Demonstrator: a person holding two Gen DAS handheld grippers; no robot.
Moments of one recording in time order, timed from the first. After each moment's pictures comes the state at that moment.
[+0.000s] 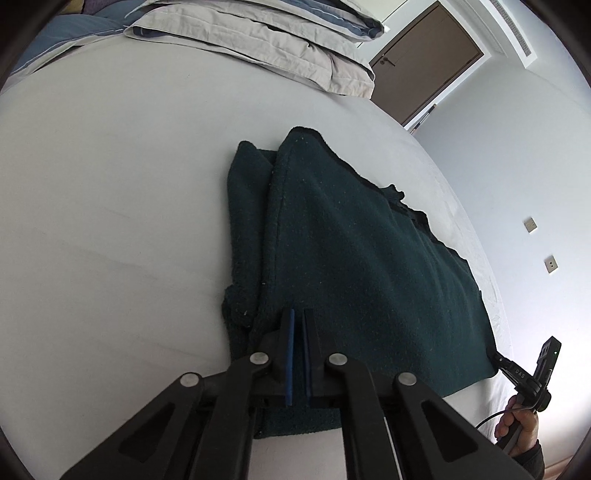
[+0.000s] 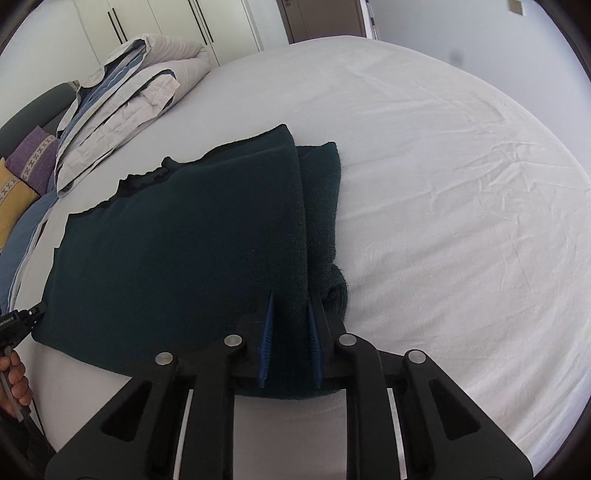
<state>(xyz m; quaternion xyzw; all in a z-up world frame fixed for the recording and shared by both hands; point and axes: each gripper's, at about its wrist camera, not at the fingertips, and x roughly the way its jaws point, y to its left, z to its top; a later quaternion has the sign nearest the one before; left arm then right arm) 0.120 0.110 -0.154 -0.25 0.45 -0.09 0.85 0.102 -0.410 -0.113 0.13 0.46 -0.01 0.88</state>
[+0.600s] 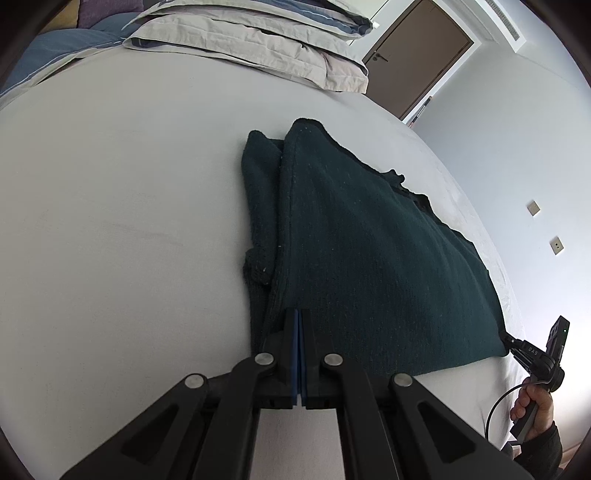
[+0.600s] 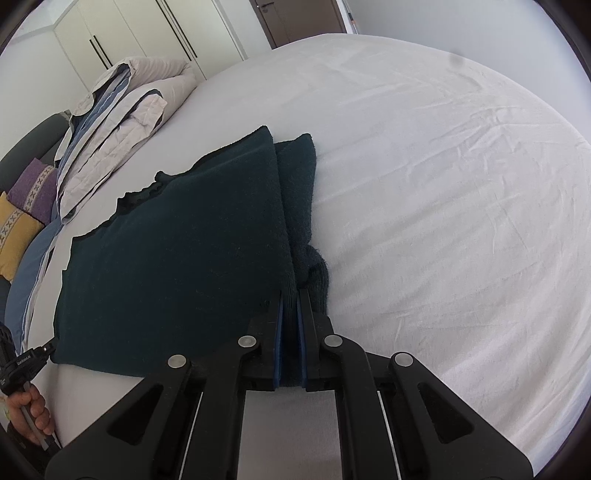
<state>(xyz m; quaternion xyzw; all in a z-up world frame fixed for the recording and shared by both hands) 0.094 0.113 -0.157 -0.23 0.44 -0.09 0.86 0.090 -0.425 -0.119 0.18 0.45 -0.02 0.88</state>
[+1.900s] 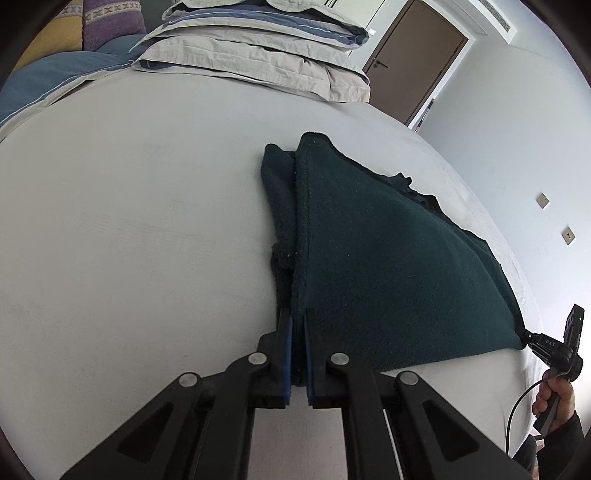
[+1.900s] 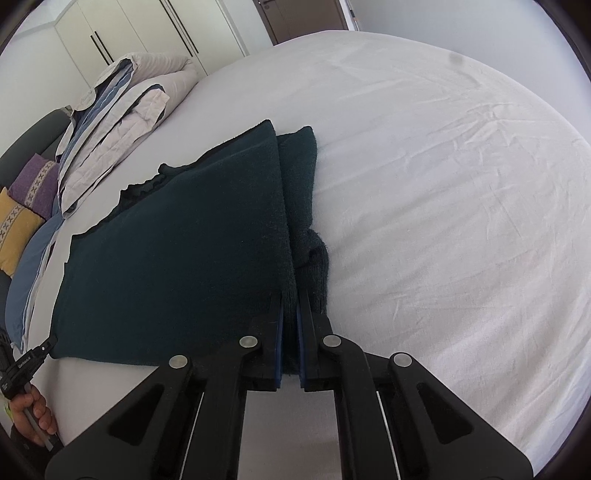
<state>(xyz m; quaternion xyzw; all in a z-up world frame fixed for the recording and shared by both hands) 0.076 0.119 -0.155 -0.19 0.42 -0.06 0.88 0.087 -0.421 -0.120 0.18 0.46 -0.02 0.87</state>
